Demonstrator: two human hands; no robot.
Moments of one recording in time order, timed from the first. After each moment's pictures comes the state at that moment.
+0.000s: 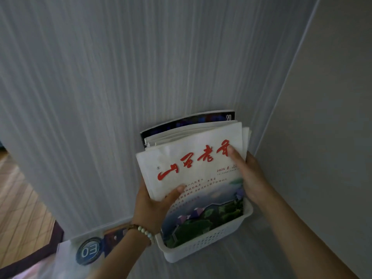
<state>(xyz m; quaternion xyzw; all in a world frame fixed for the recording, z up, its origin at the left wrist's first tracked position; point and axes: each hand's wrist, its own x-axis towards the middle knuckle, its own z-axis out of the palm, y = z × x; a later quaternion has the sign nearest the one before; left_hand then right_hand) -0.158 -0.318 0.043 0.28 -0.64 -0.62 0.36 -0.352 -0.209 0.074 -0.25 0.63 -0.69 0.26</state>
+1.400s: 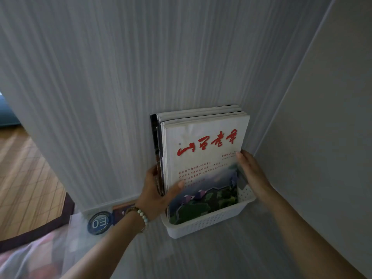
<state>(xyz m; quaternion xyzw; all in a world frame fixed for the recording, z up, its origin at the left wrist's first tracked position) -0.143 -0.333 0.005 0.31 -0.73 -0.56 0.23 -0.362 -0.191 0.023 -0.32 0.74 -0.55 0.21</state>
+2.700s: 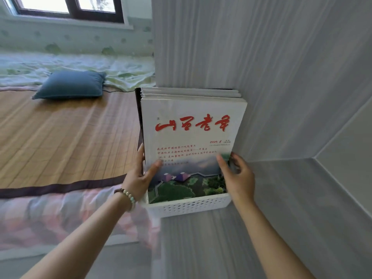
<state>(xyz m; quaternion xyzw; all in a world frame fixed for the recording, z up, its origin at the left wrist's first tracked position) 0.066 -0.398 -0.025 0.36 -0.64 -0.58 0.35 -0.142 -0.274 -0.022 -0.29 0.75 -0.58 0.13</state>
